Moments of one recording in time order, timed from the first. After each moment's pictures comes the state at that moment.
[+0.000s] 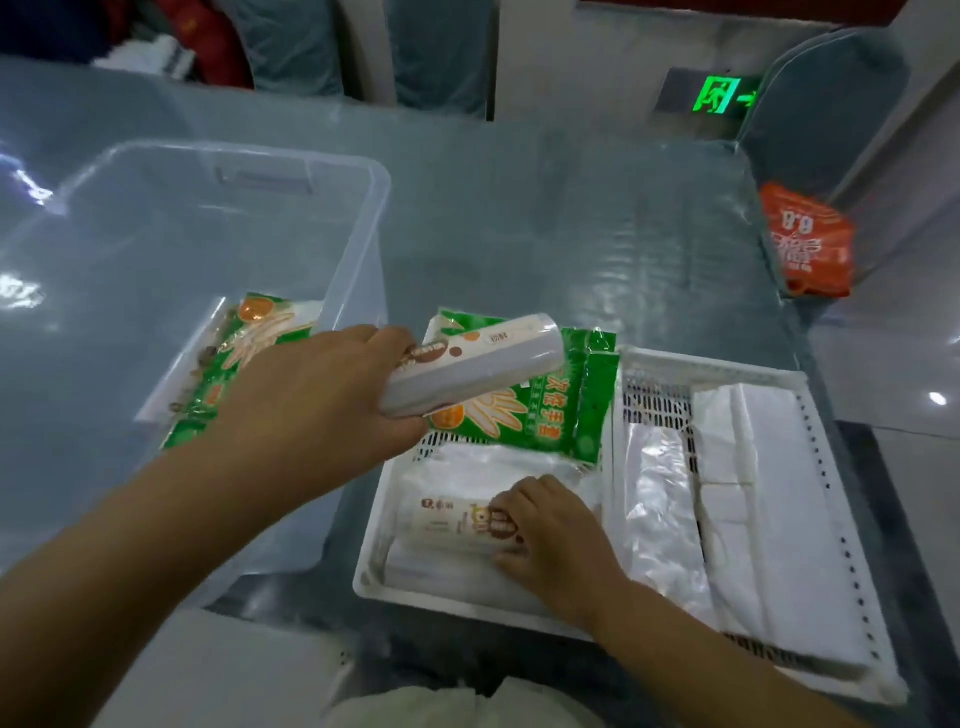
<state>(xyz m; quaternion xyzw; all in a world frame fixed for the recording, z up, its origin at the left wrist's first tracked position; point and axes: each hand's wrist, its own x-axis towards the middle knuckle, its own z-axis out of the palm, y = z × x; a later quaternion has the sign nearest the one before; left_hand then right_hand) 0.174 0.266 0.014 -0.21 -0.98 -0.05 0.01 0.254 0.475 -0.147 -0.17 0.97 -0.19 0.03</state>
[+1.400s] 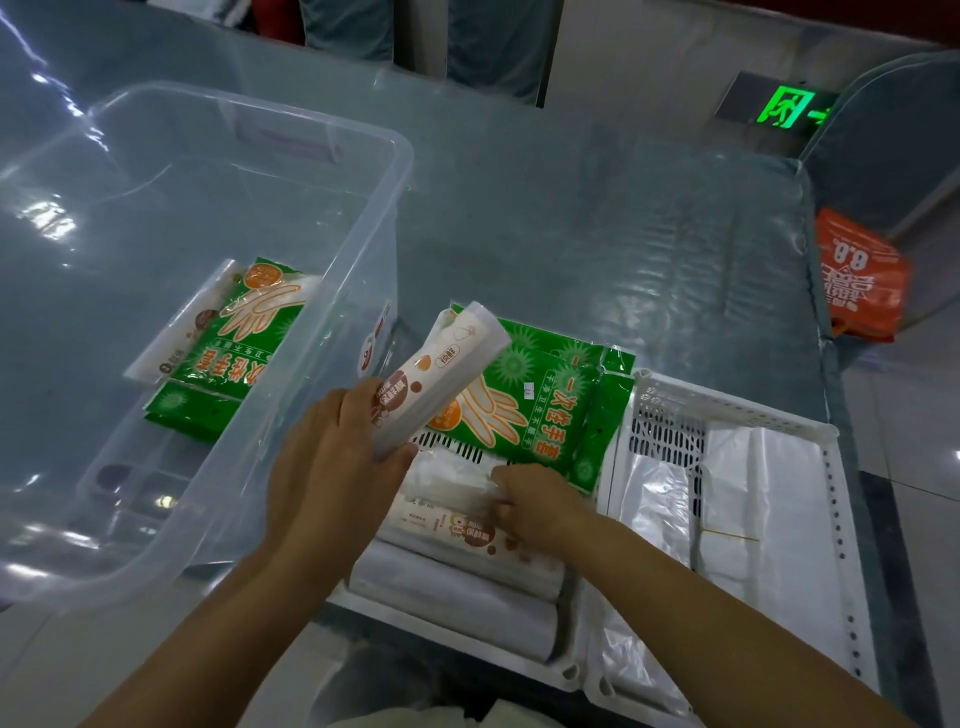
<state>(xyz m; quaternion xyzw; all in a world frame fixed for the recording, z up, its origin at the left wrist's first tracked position) 0.200 0.296 -0.086 0.06 -0.96 -0.25 0.06 0.171 0.491 -0.173 -0.16 0.93 -0.20 0.26</state>
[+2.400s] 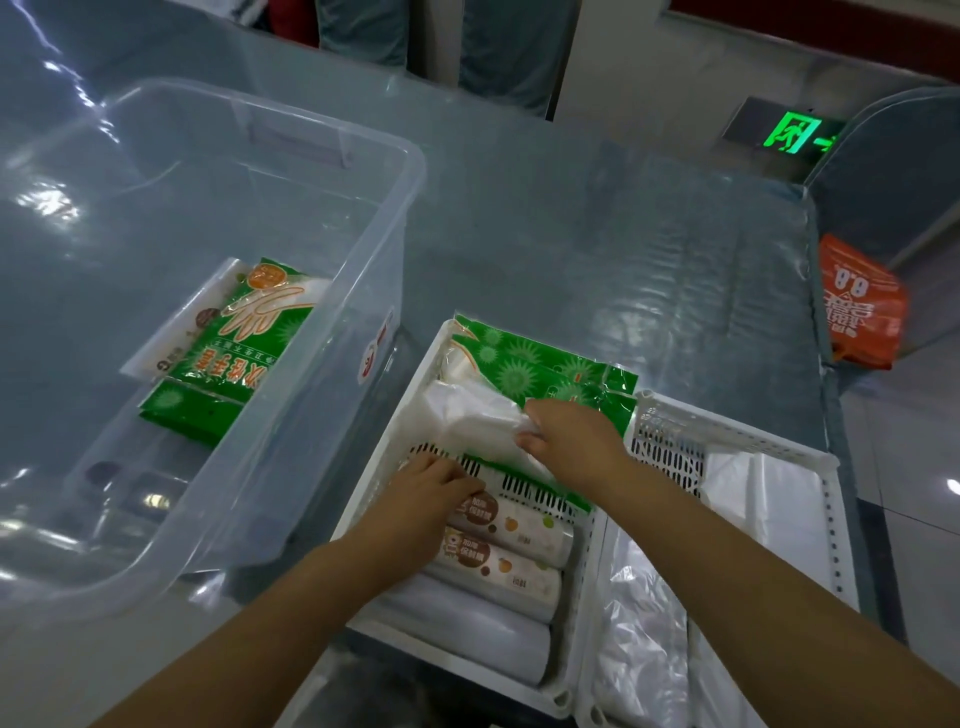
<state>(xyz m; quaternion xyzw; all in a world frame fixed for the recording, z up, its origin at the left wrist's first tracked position) 0.179 0.317 -0.180 -0.23 -0.94 -0.21 -0.11 0.108 0.518 -0.144 -0.17 0.97 -0.12 0.12</state>
